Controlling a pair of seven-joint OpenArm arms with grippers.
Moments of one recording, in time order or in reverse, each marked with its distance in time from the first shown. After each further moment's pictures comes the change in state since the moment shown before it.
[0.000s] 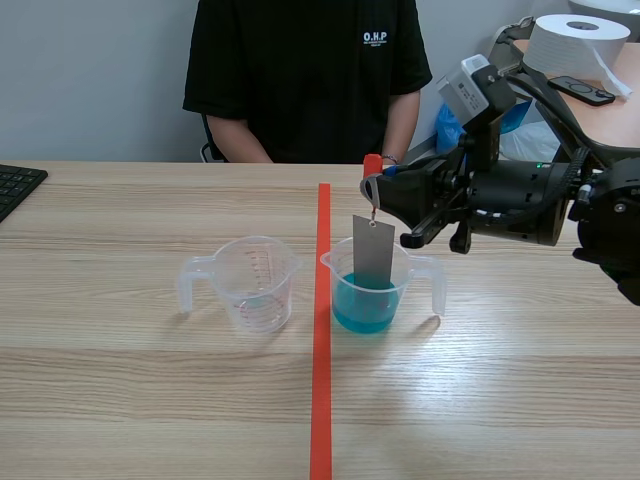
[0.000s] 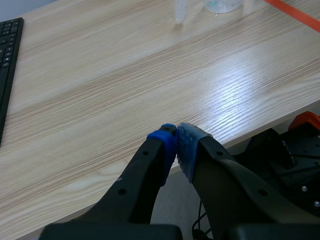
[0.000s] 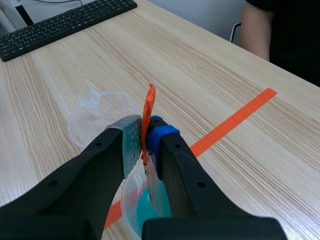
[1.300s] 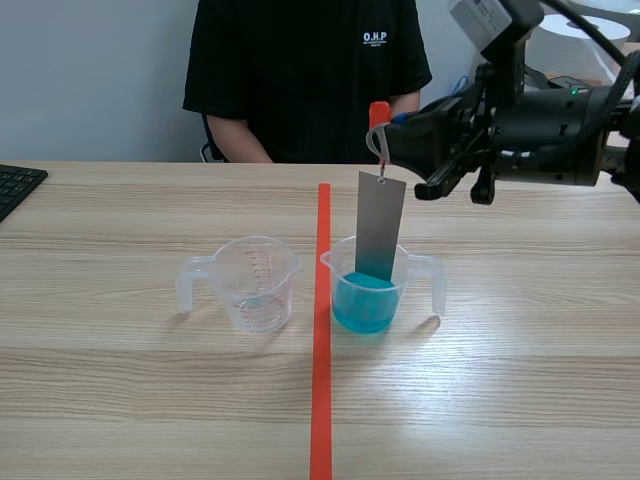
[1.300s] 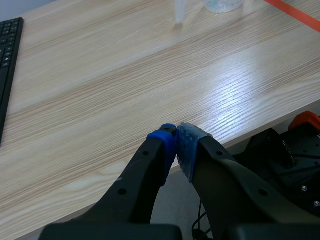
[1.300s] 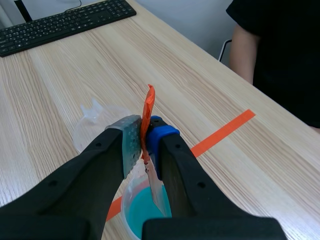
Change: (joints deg) left arm 0.0 0.0 0.0 0.0 0.0 0.0 0.0; right arm -0.2 0.0 6.5 14.3 6.1 0.0 -16.5
